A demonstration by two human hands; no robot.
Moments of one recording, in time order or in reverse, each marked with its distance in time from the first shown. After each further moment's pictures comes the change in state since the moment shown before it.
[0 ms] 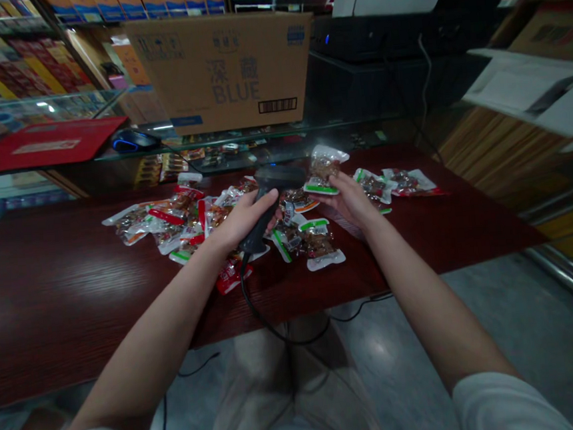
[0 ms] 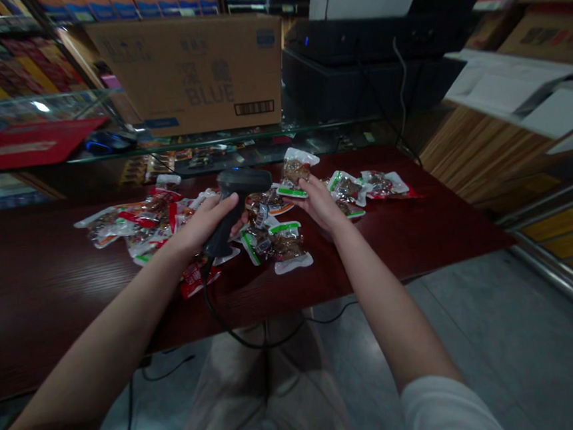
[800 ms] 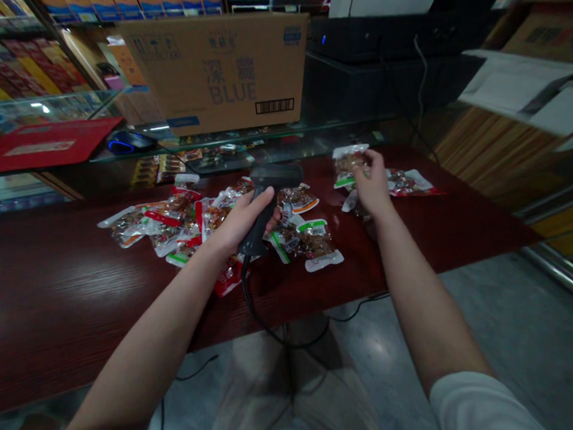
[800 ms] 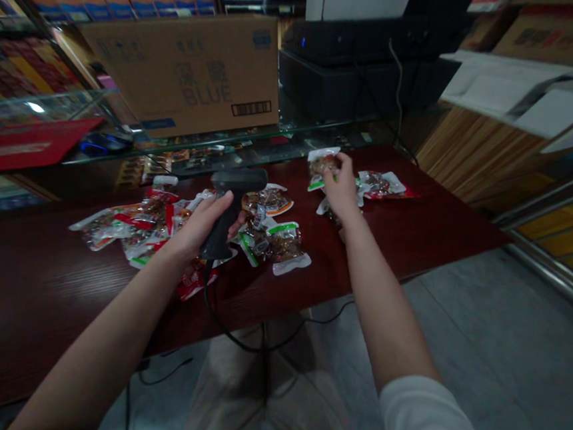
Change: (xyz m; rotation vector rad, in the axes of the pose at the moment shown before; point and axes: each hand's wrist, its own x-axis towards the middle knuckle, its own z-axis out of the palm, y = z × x) left_hand -0.004 0.004 0.008 -0.073 0.025 -0.027; right_hand 0.018 -0.015 -0.051 -0.948 0.485 -0.275
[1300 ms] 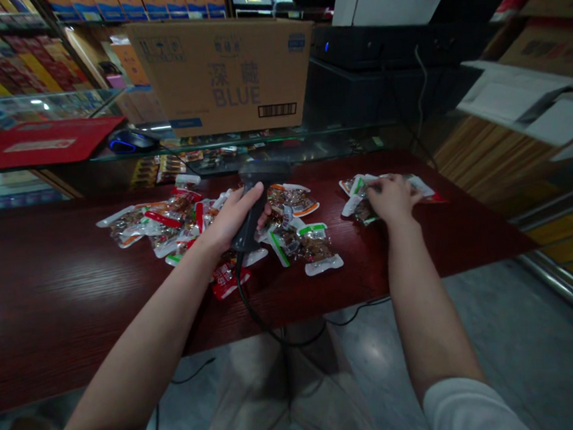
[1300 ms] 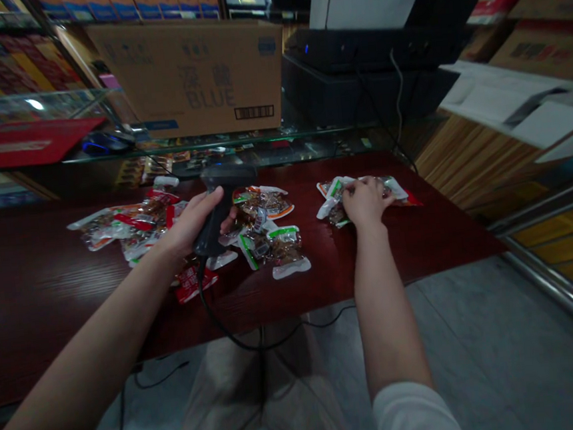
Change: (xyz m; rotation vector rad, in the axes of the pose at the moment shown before) left_hand 0.004 0.005 -0.017 0.047 0.050 0.020; right_hand -0.004 0.026 -0.036 -0.621 0.049 0.038
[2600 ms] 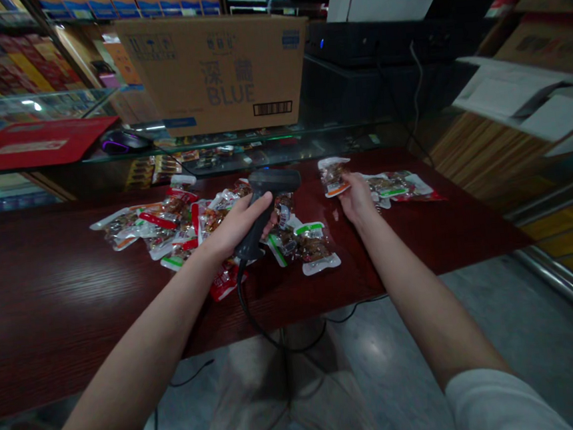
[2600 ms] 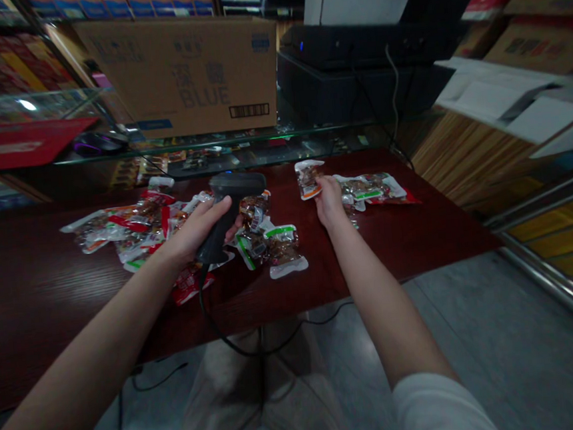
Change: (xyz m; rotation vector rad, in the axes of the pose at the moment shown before) left_hand -0.005 -0.005 0.014 0.011 -0.076 -0.005; right_hand -0.004 -0.058 0.043 1.547 -0.218 0.515
